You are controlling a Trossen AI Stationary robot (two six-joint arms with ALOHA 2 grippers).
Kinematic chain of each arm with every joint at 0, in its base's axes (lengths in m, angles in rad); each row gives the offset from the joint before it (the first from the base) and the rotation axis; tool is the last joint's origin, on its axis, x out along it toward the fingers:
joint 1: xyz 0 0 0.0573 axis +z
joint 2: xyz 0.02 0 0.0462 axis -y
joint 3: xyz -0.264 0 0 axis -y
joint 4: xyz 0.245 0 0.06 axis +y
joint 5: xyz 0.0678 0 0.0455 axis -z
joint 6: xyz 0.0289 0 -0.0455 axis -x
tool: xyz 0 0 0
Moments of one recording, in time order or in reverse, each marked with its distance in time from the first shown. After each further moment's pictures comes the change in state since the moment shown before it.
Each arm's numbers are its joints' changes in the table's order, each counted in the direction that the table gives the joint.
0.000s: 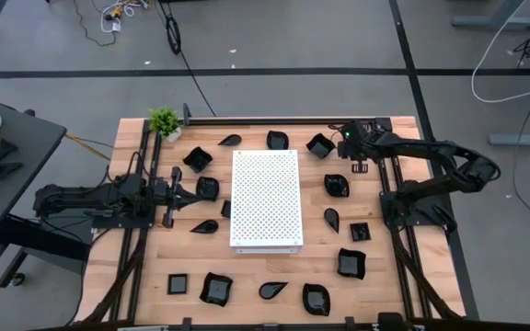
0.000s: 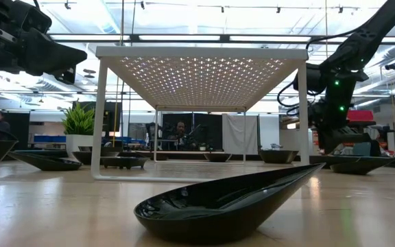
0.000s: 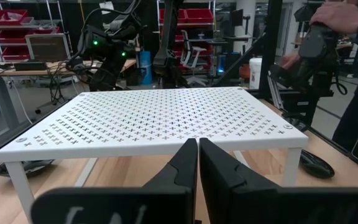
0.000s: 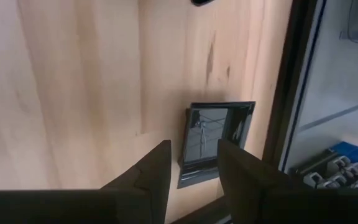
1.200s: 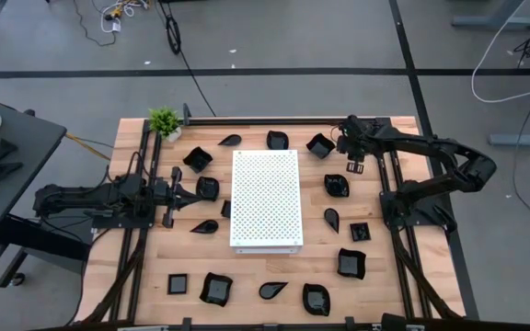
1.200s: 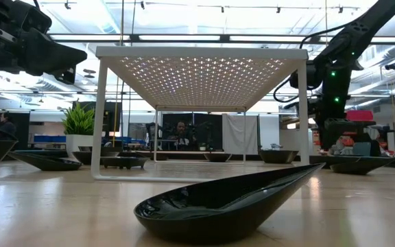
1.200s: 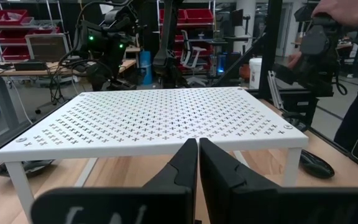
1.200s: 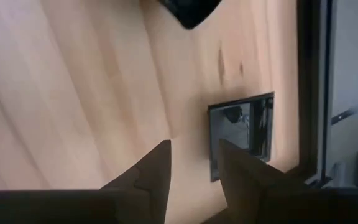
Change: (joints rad) left arm 0.000 0.000 0.000 0.000 0.000 0.000; right arm 0.006 -0.005 0.106 0.195 -0.101 -0.273
